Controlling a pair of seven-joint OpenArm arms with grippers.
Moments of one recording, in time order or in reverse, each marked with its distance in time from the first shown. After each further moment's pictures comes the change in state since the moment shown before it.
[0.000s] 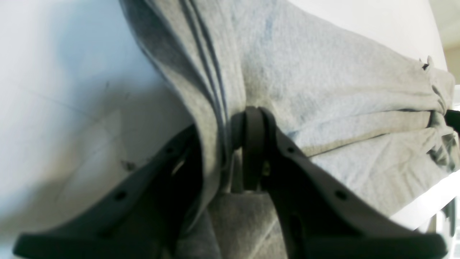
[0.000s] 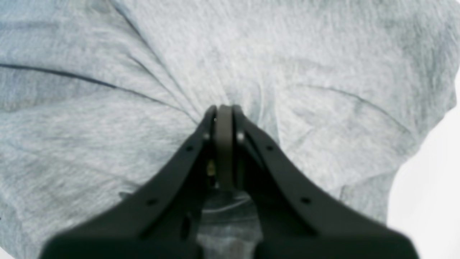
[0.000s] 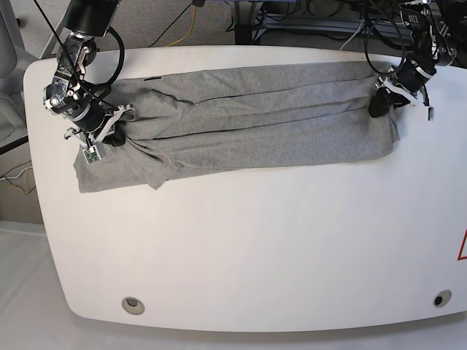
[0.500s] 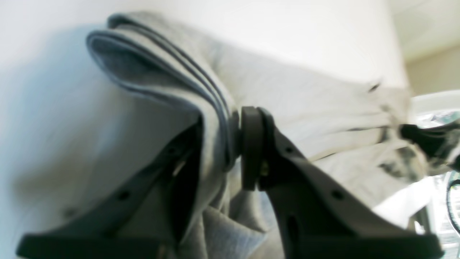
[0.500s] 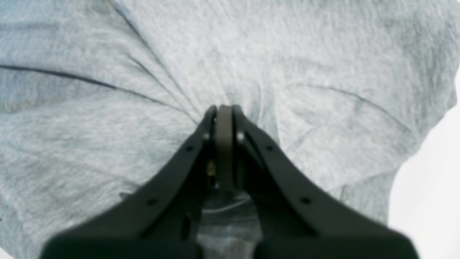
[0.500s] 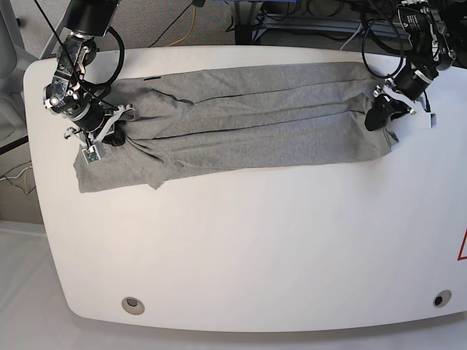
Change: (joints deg) left arm 0.2 1.3 0.9 6.2 -10.8 0.4 1.1; right arm 0.0 0.0 0.0 0.0 0.3 0.0 0.0
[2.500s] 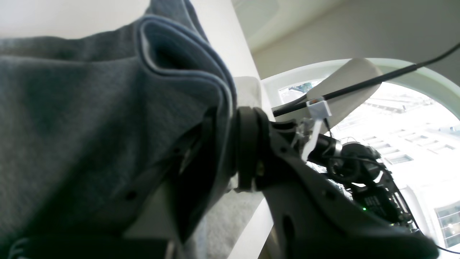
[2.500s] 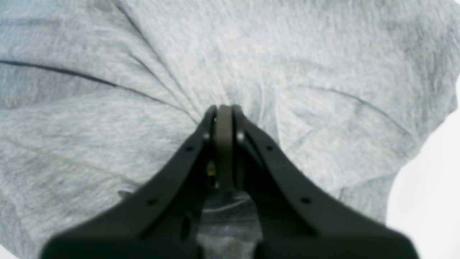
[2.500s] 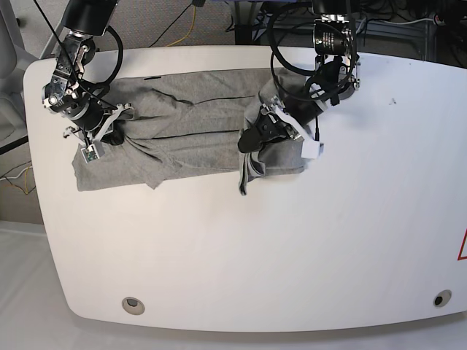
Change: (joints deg) left arm -8.2 19.1 25.2 -0.3 2.2 4.7 -0.4; right arm -0.3 0.3 0.2 0.0 0.1 0.0 0.0
